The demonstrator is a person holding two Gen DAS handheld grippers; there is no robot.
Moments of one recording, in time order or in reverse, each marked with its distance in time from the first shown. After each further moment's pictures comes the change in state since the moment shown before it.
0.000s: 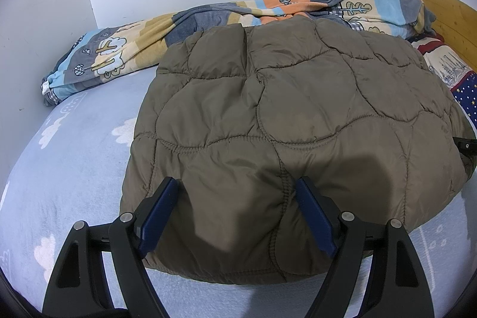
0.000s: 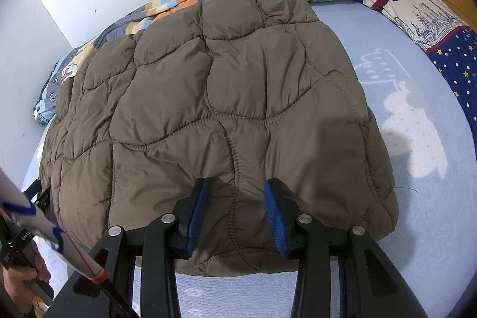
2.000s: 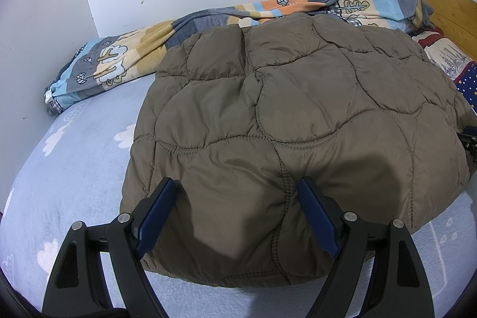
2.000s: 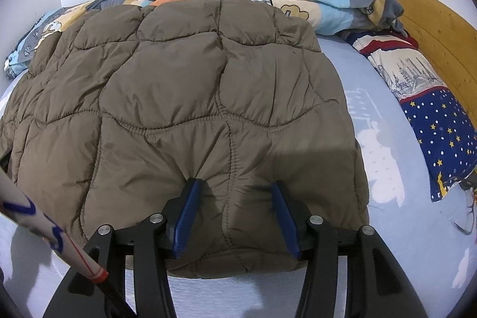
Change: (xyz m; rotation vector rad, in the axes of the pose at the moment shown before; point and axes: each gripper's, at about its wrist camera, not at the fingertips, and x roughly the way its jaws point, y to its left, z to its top) left arm 0.001 -0.008 -0.004 0.035 -0.023 0.034; right arm 0.001 0.040 -0.012 -0.216 -0.047 -0.277
